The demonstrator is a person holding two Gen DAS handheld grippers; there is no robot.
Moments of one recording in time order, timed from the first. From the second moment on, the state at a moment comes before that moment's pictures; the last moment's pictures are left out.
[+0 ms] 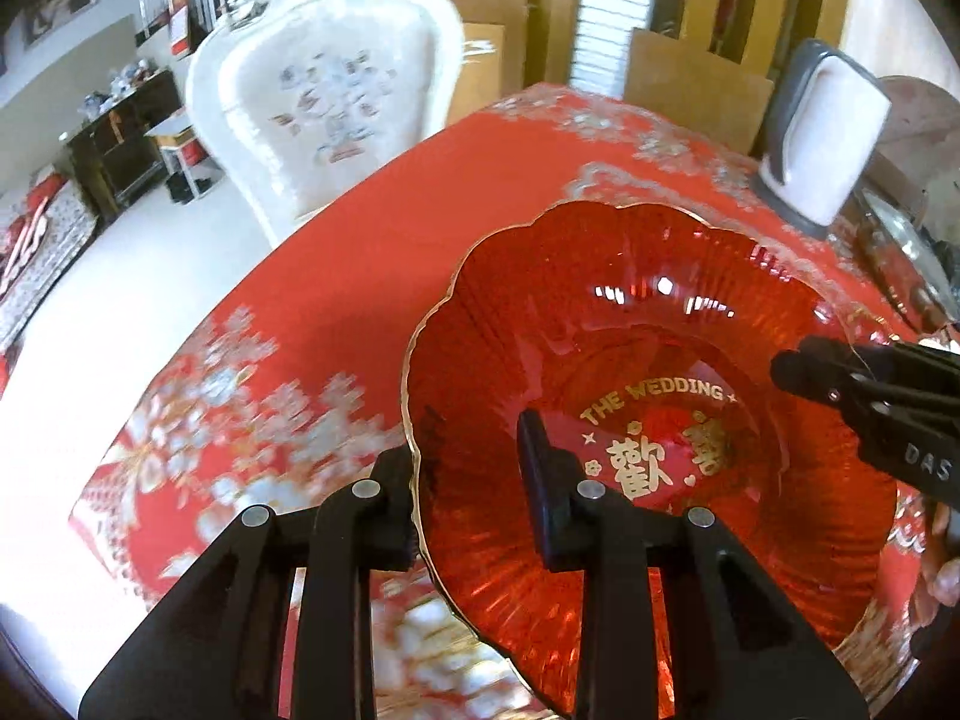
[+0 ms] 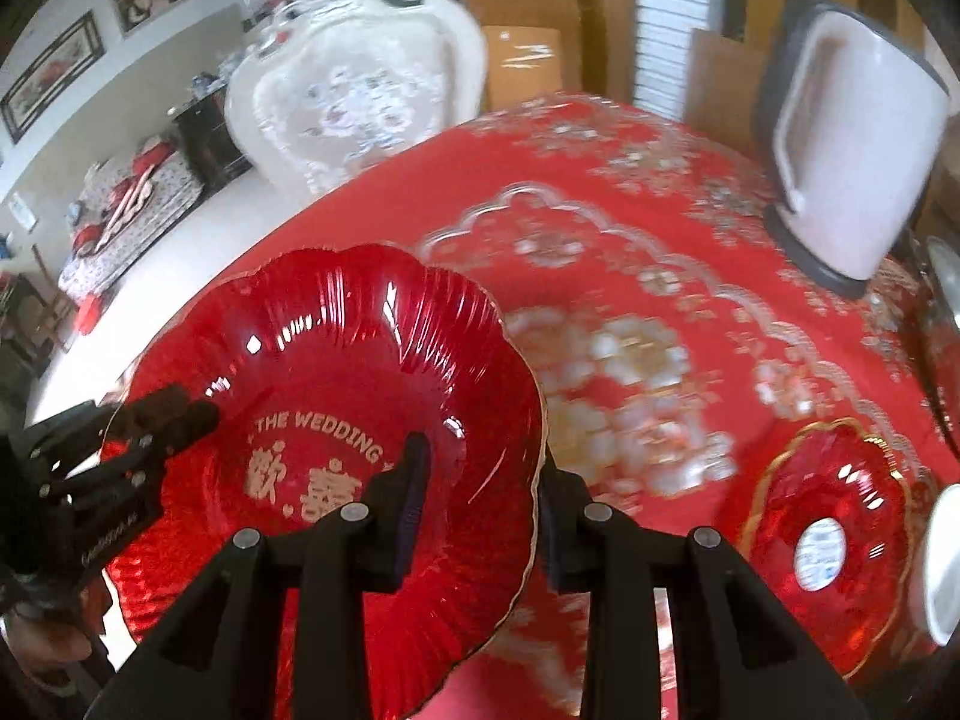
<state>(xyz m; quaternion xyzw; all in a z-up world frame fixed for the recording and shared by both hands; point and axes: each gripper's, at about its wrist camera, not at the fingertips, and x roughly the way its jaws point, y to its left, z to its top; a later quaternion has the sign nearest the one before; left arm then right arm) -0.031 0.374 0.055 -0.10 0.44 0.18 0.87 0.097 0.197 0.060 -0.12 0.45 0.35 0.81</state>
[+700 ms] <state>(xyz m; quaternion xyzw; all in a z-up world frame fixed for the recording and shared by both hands) -0.074 0.409 0.020 -0.16 0.44 0.22 0.86 0.066 0.226 0.014 -0.11 0.50 0.37 0.78</state>
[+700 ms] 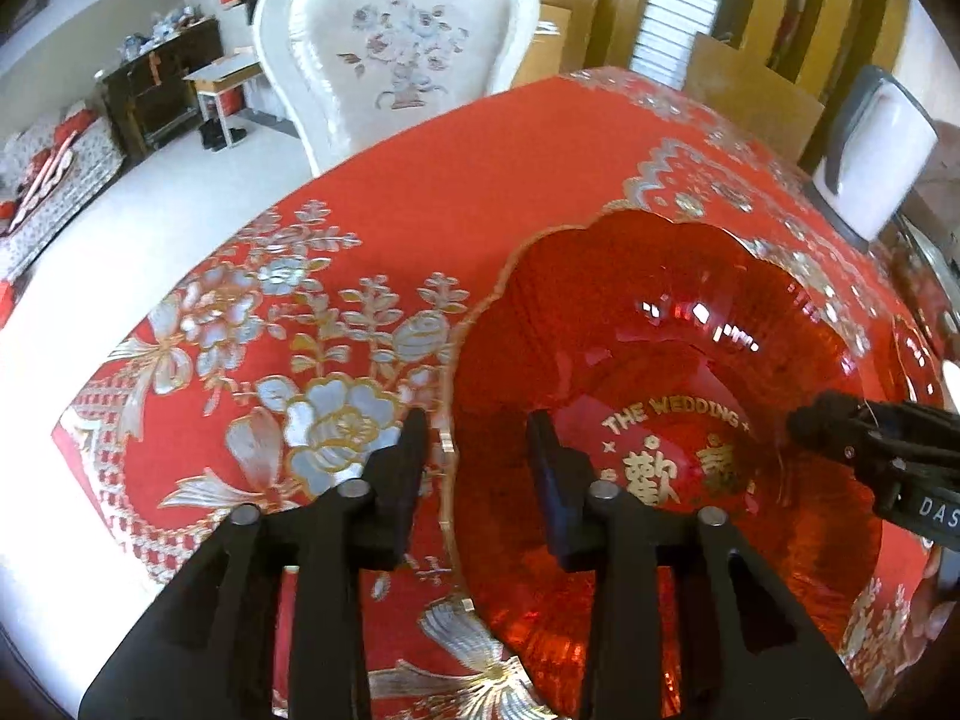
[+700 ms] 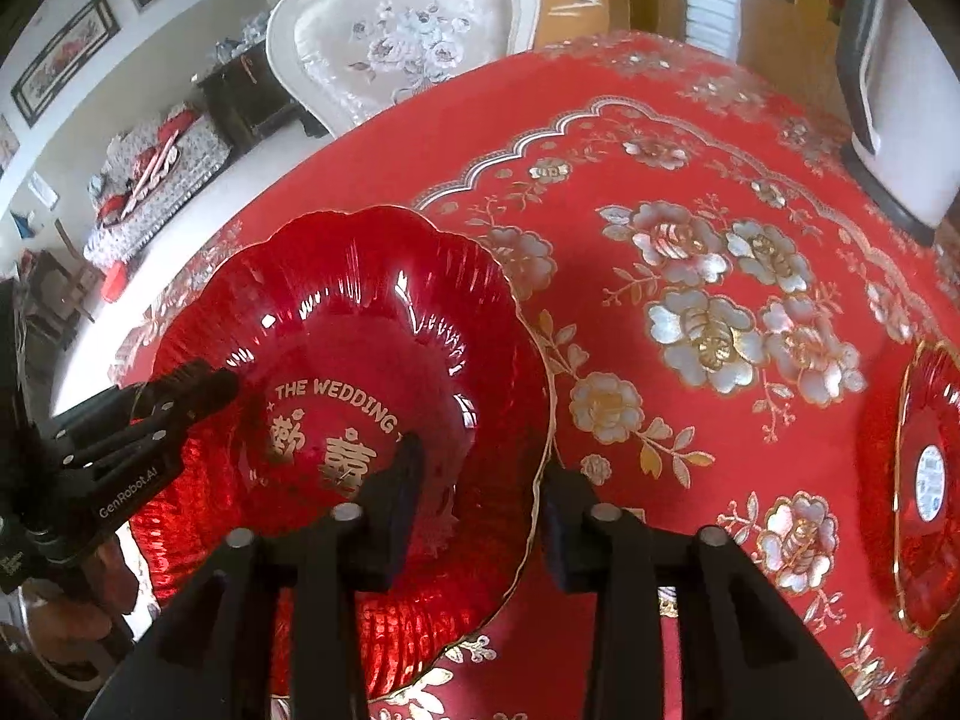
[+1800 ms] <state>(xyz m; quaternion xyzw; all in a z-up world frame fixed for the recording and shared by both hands) 0.037 0.210 0.085 -0.06 0.45 0.00 0.89 0.077 0.004 0.044 0.11 0.48 0.20 0.85</state>
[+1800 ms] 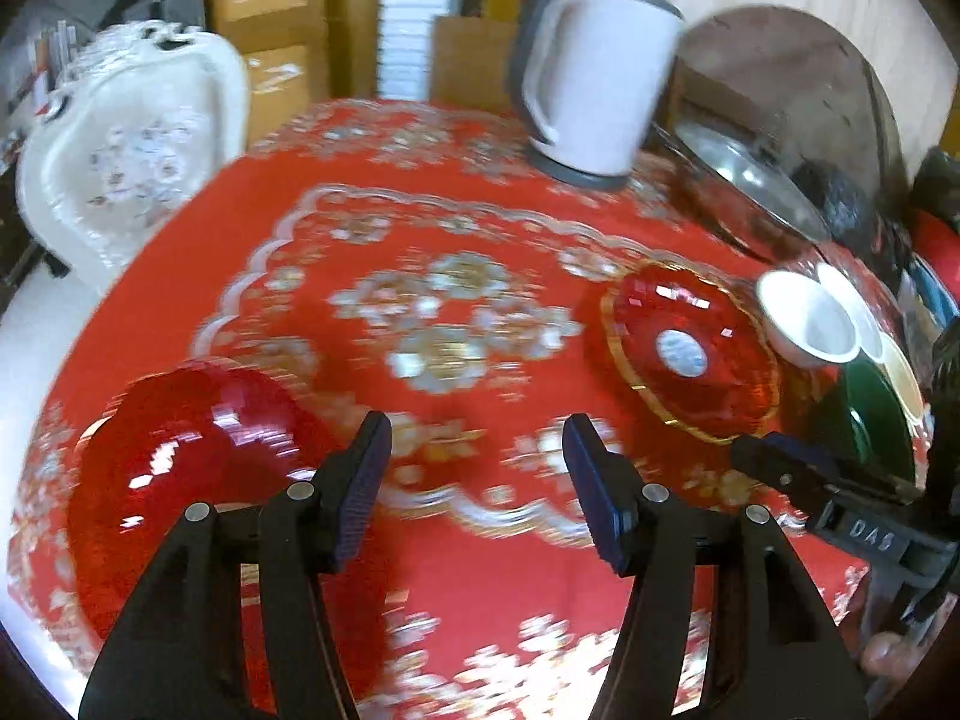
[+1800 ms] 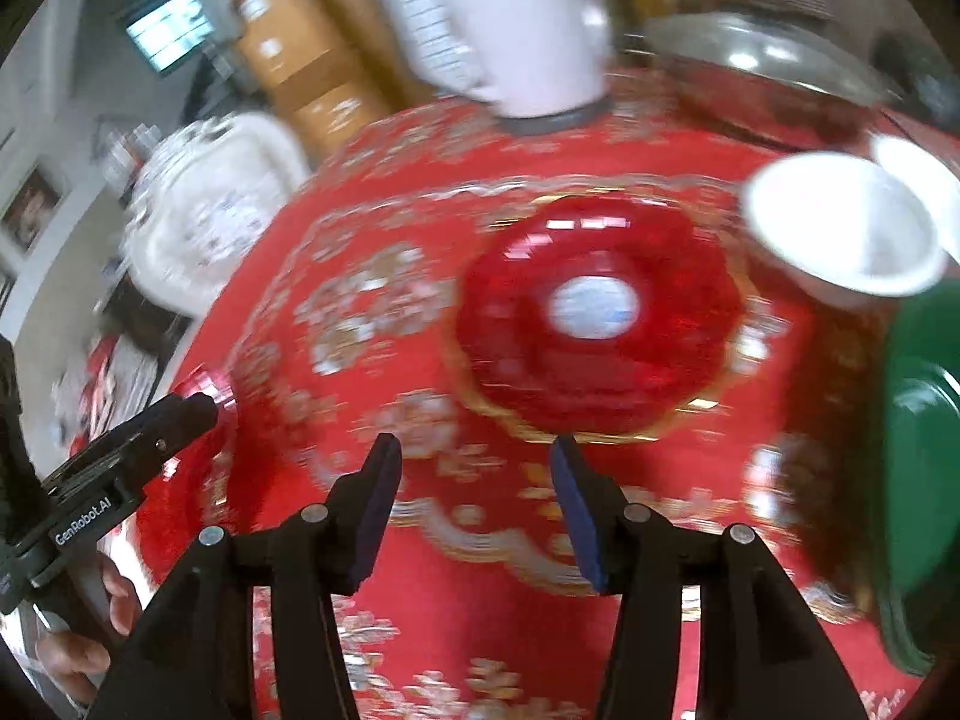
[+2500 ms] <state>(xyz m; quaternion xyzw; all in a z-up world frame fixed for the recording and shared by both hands) 0.145 0.153 0.045 -0.09 0.49 0.00 0.87 0.117 -0.051 0.013 0.19 0.48 0.07 0.85</state>
